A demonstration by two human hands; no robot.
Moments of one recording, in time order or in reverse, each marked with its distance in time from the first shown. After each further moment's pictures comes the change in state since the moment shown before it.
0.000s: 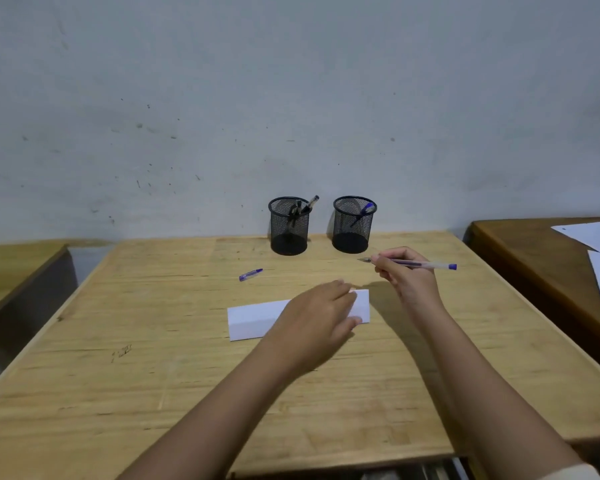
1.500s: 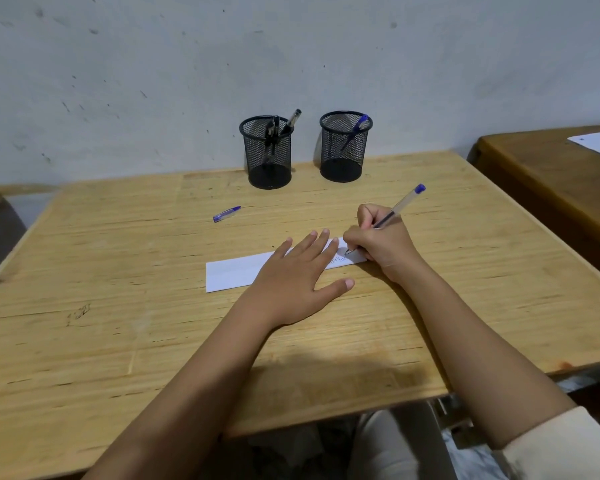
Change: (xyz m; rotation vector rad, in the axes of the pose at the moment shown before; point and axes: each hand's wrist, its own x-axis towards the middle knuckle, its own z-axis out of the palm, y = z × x) left_hand -0.009 -0.029 0.037 0.004 -0.384 -0.121; right_hand -0.013 0.043 0.010 -0.330 -0.198 0.010
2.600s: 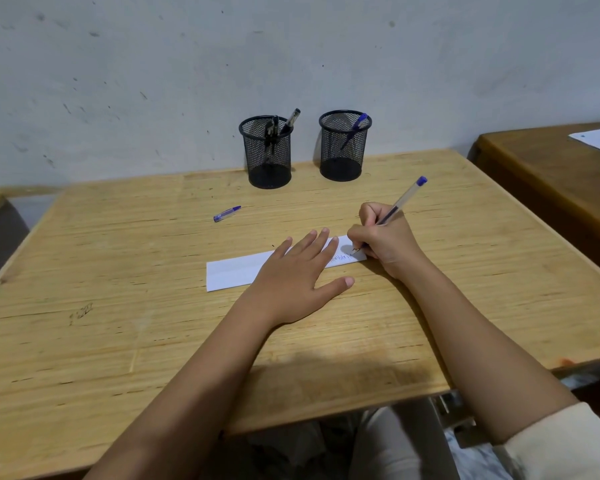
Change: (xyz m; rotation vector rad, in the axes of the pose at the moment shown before) left_hand 0.000 0.000 0.001 0.005 0.012 -0.005; right_hand 0.002 -0.001 -0.004 0.050 0.005 0.033
